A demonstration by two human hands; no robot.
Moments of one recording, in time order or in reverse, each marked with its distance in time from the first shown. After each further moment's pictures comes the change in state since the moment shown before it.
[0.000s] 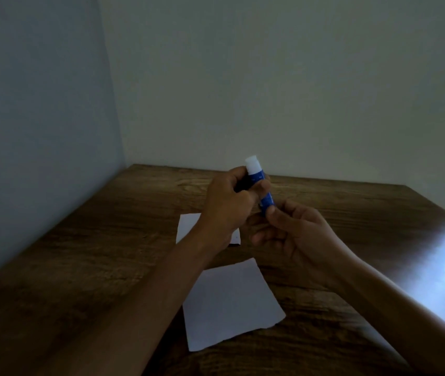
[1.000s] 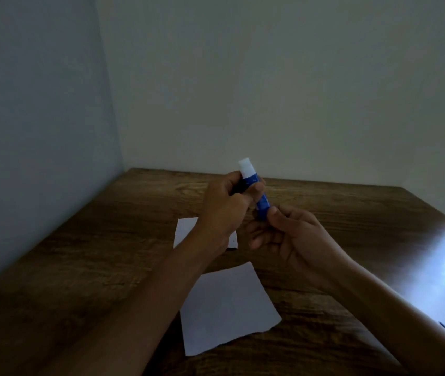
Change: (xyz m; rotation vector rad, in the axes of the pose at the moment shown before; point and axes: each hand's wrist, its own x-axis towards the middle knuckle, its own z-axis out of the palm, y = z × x) left_hand -0.001 0.003 0.001 -0.029 0.028 -0.058; right_hand 0.000 0.000 -0.001 0.048 -0.032 0.009
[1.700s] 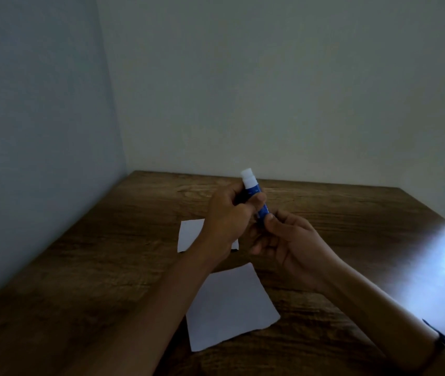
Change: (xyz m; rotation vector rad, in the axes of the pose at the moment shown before) left_hand -0.003 -0.005 0.002 0.028 -0.006 -0.039; right_hand -0.001 0.001 0.003 0.036 -0.010 0.033
